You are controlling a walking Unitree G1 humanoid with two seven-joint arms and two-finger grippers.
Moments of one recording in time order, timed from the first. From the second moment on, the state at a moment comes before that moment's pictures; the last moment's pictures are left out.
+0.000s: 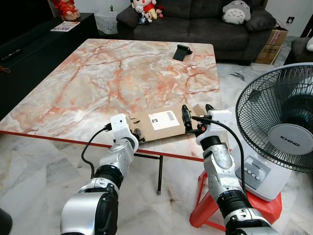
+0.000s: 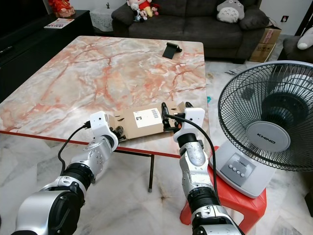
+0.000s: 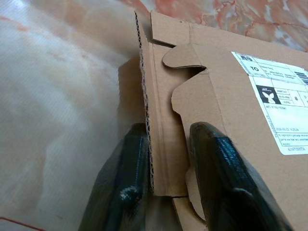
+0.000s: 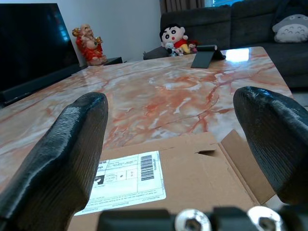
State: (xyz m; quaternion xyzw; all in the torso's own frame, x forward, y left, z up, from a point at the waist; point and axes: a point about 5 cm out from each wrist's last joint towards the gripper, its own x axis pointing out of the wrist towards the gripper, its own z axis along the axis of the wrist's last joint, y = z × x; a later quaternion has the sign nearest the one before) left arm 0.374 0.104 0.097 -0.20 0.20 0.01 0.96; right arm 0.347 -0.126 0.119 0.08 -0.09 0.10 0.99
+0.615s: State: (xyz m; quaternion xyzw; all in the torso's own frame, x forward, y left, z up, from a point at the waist) left arm 0.374 0.103 0.096 -0.20 0.20 0.00 0.96; right arm 0.347 -0.125 0.119 0.08 -0.09 0.10 0.99
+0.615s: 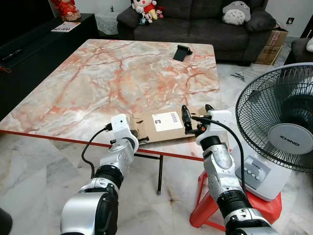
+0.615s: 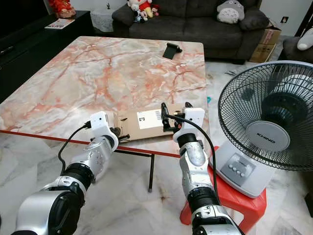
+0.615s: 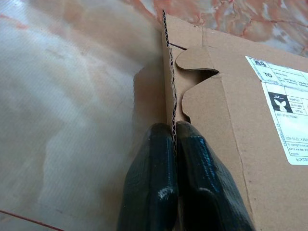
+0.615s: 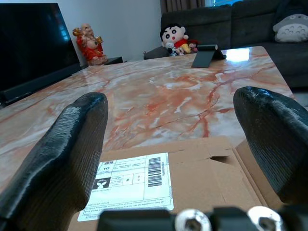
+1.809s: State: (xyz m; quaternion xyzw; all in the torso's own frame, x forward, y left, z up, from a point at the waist) left arm 0.369 0.093 0.178 0.05 -0.20 -0.05 0.98; right arm 0.352 -0.127 0.143 0.09 -0.15 0.05 0.98
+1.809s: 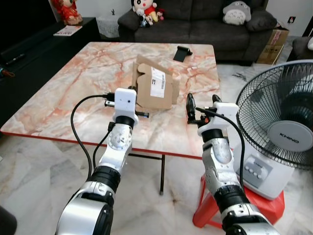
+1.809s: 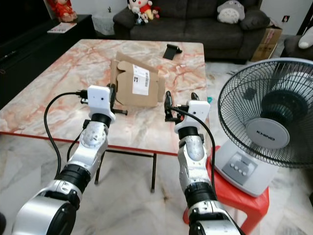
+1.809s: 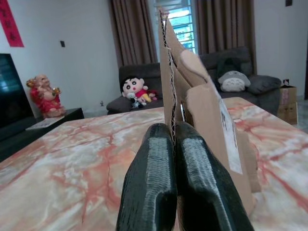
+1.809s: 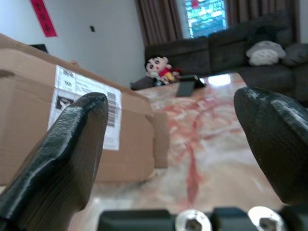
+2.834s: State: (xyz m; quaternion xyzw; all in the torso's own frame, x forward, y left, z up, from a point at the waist) left arm 0.364 0.113 0.132 0.07 -0.10 -0.05 0.99; right arm 0.342 -0.145 0.108 0.08 -0.09 0.03 0.99
